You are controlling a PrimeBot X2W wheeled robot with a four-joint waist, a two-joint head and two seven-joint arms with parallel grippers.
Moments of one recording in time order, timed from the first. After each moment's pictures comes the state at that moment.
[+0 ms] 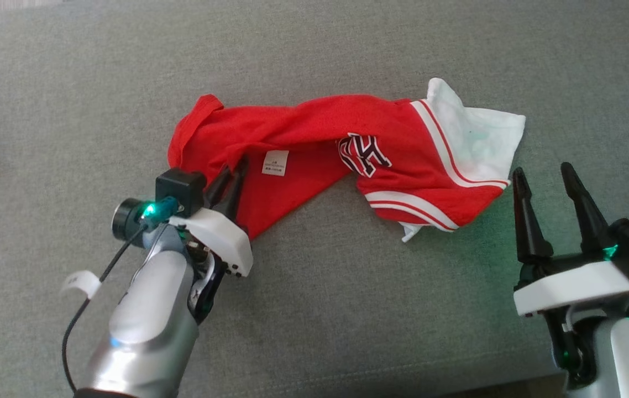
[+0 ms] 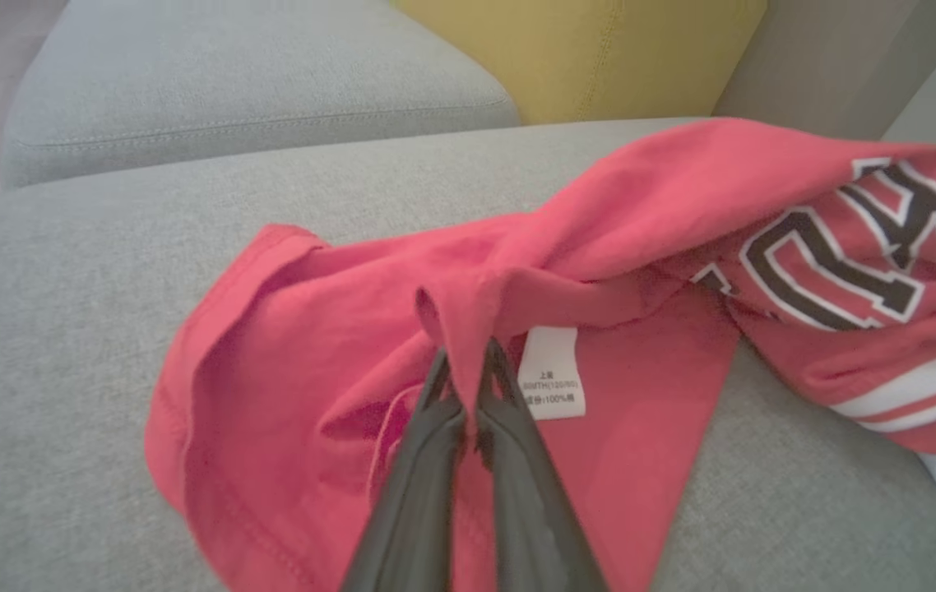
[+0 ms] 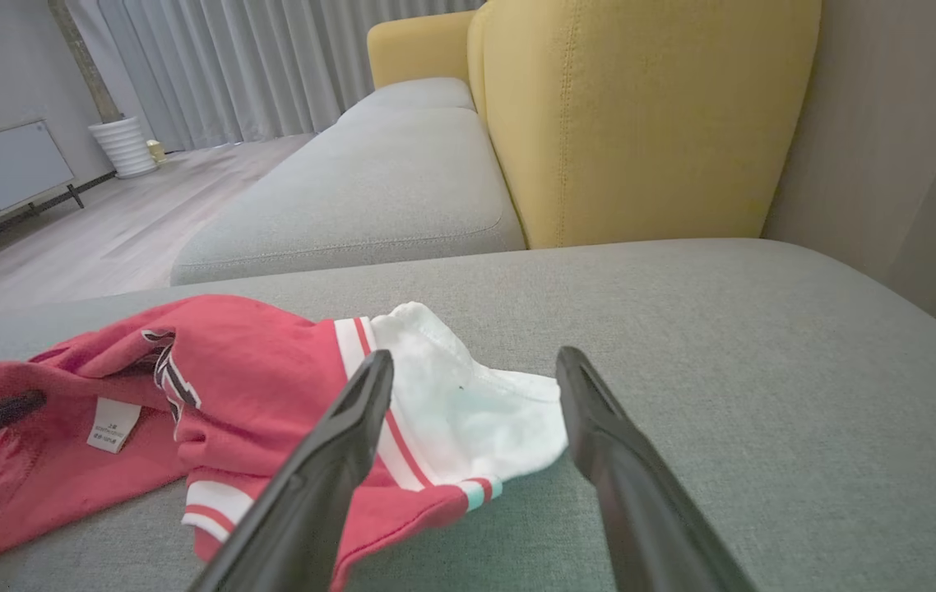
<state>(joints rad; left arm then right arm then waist) -0.50 0.04 -0.39 0.65 -0.21 -0.10 -0.22 -0.05 -0.05 0.00 -0.07 0.15 0.13 0.01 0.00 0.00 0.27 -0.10</state>
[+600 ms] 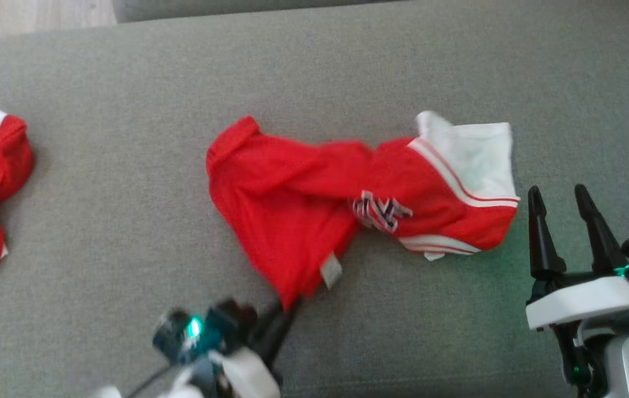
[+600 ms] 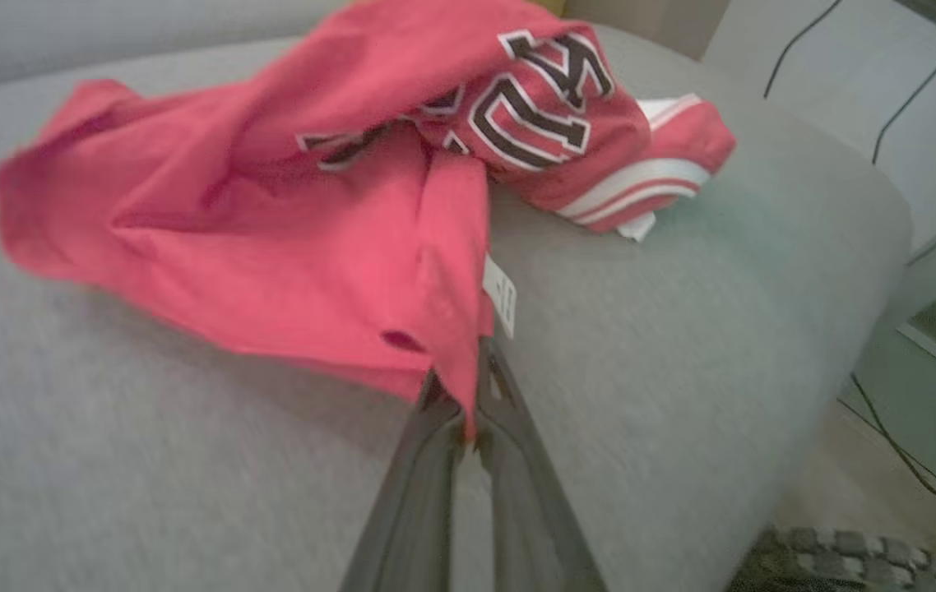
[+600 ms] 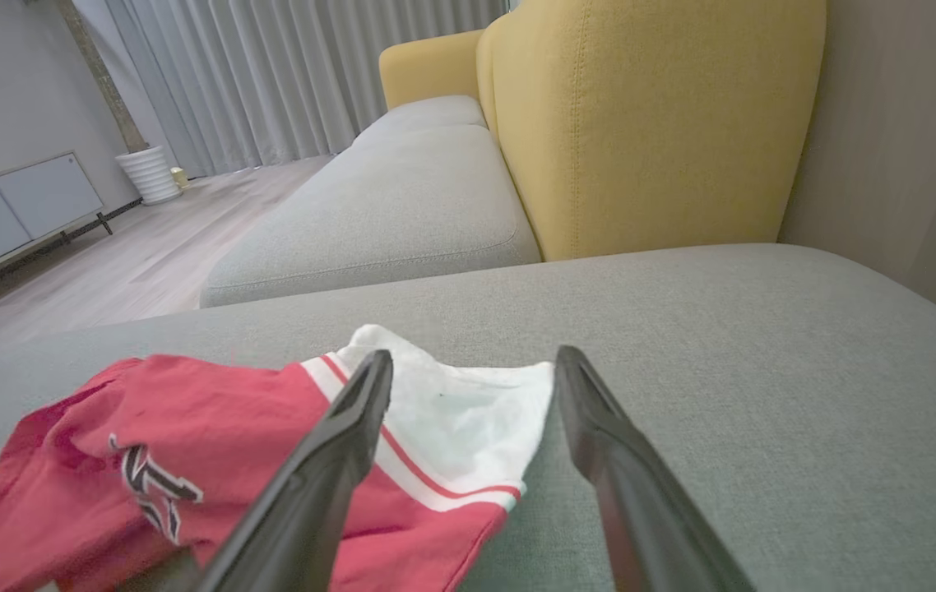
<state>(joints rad) -0.09 0.18 -0.58 0.16 -0.21 -0.12 -0.07 -0.01 -0.05 -0.04 -0.05 0.19 0.13 0.01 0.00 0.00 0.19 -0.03</state>
